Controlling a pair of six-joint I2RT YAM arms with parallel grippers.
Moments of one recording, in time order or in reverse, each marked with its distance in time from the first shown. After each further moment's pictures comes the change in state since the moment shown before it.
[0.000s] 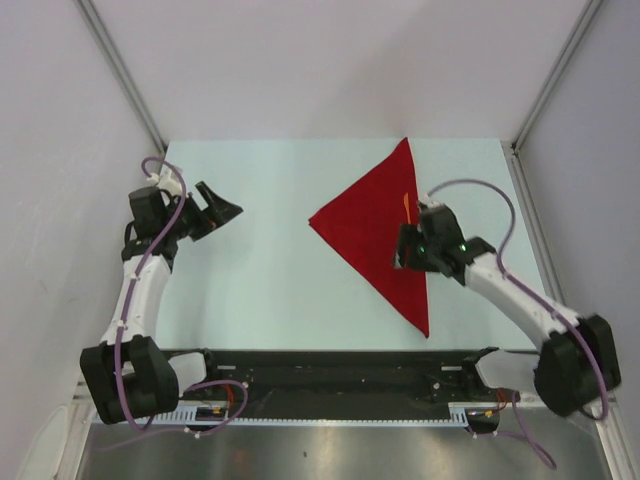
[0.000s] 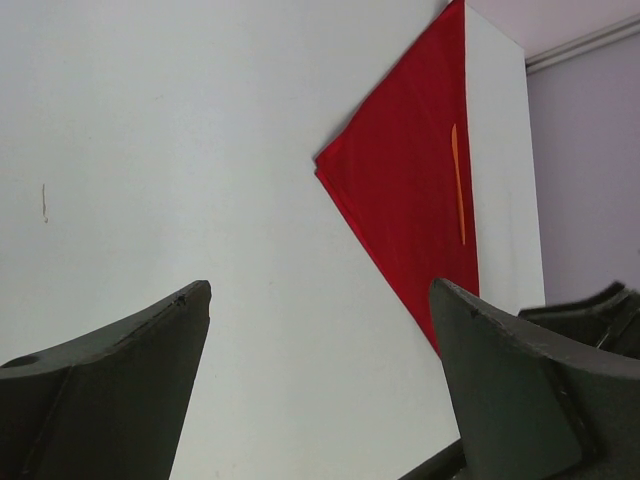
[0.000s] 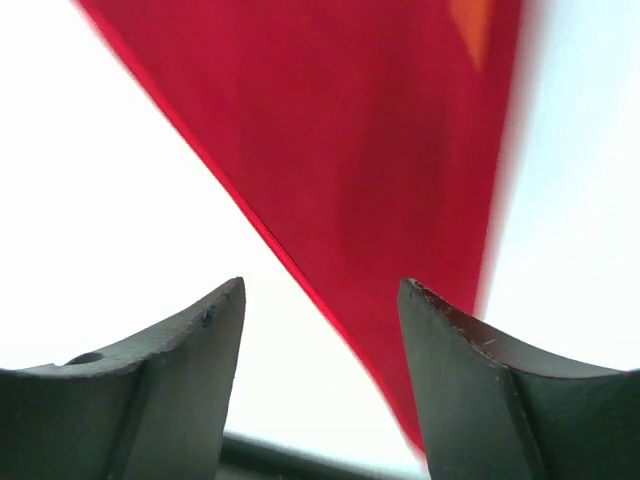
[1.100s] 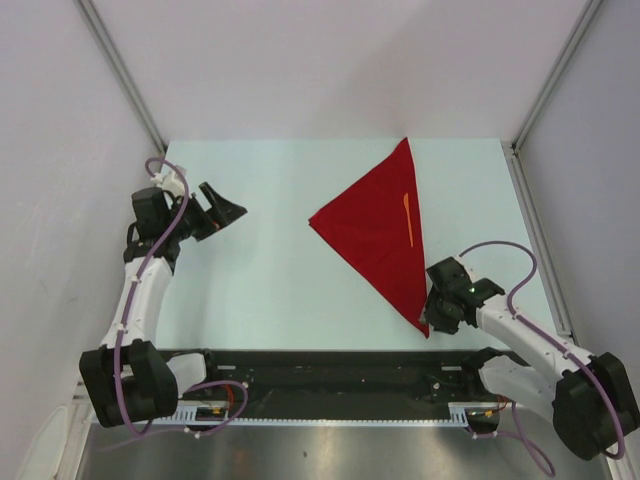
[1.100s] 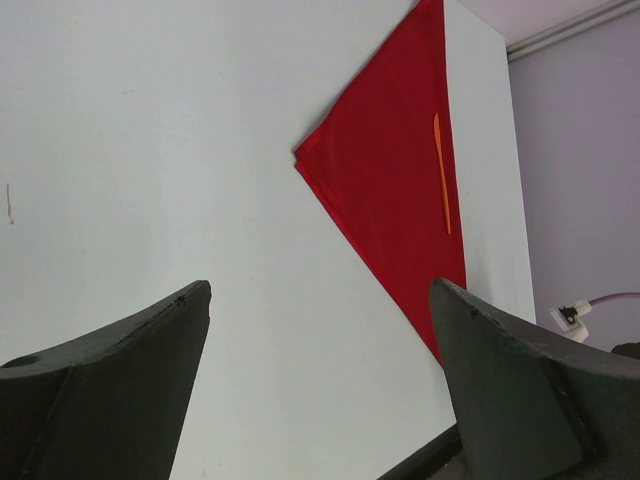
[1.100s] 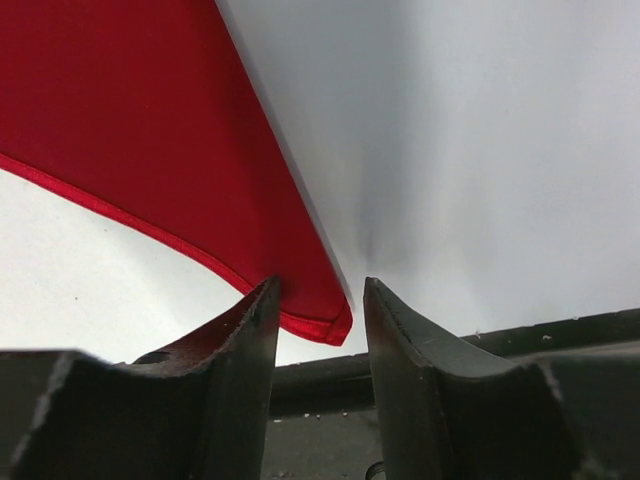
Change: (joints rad) left arm -0.026 -0.018 -0.011 0.012 0.023 -0.015; right arm 0.021 -0.301 -0.407 -0.289 0.100 0.422
